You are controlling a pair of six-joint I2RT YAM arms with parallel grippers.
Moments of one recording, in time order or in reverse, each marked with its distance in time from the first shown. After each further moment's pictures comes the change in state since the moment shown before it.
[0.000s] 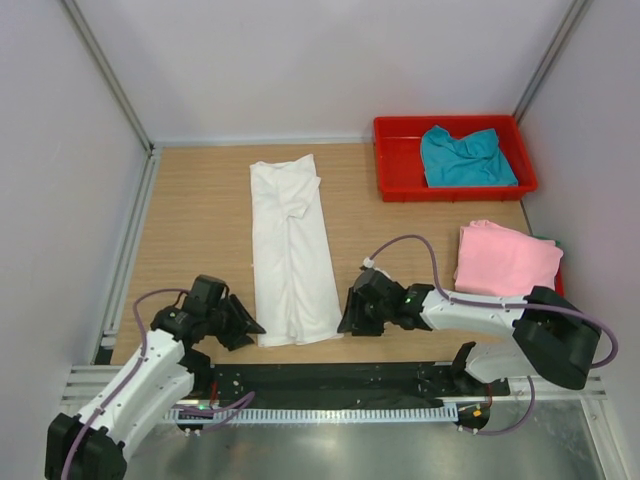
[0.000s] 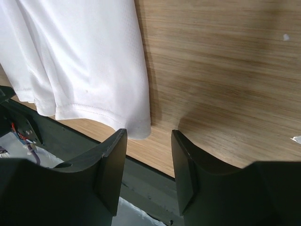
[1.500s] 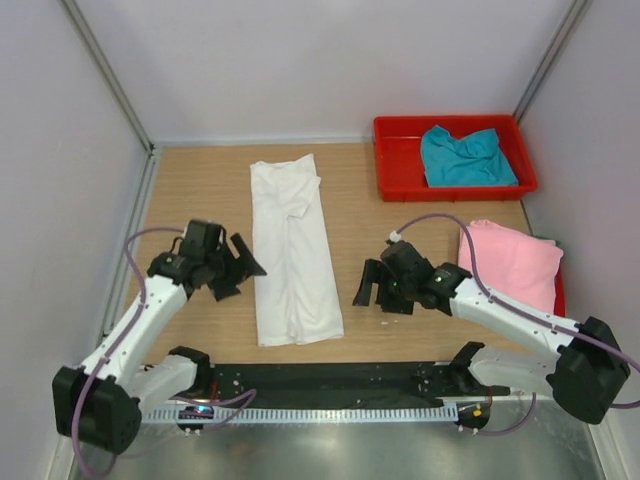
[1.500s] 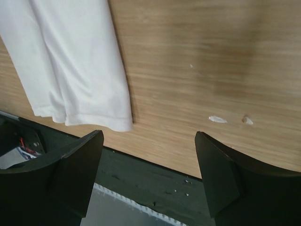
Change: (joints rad) left arm 0.090 0.377 0.510 0.016 -0.128 0.240; right arm -0.208 -0.179 0.184 -0.345 0.049 -0.198
